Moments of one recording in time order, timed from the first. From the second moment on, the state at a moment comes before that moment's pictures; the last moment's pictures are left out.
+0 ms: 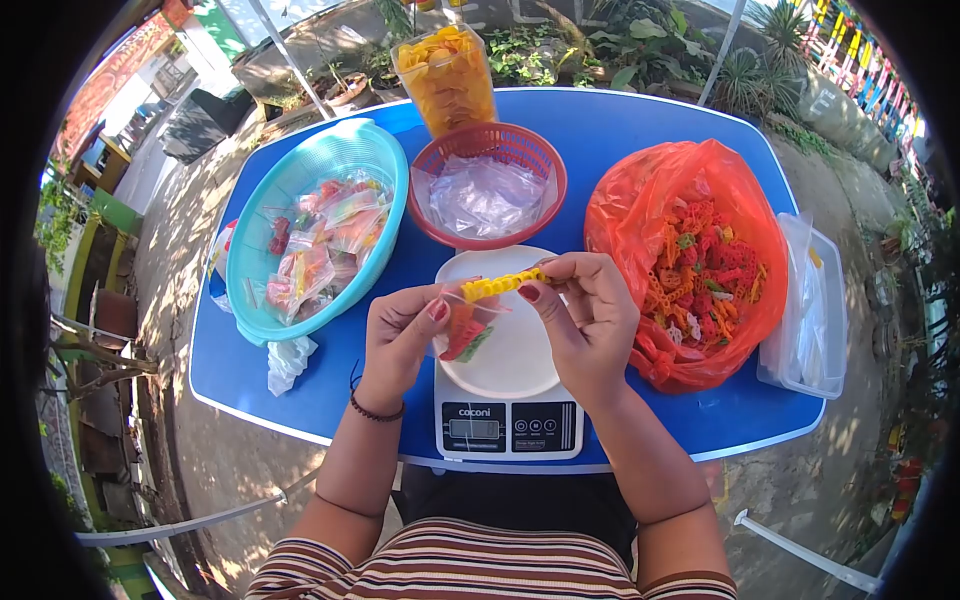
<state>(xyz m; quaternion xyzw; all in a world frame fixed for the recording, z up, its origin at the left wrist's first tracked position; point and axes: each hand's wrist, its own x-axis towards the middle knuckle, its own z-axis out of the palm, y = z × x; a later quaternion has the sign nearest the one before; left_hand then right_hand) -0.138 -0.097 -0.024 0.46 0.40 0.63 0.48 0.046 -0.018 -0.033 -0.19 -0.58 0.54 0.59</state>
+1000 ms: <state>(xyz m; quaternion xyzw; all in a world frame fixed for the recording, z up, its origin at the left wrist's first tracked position) -0.141 -0.096 -0.031 0.52 0.43 0.58 0.45 0.046 -0.025 -0.034 -0.18 -0.58 0.53 0.59</state>
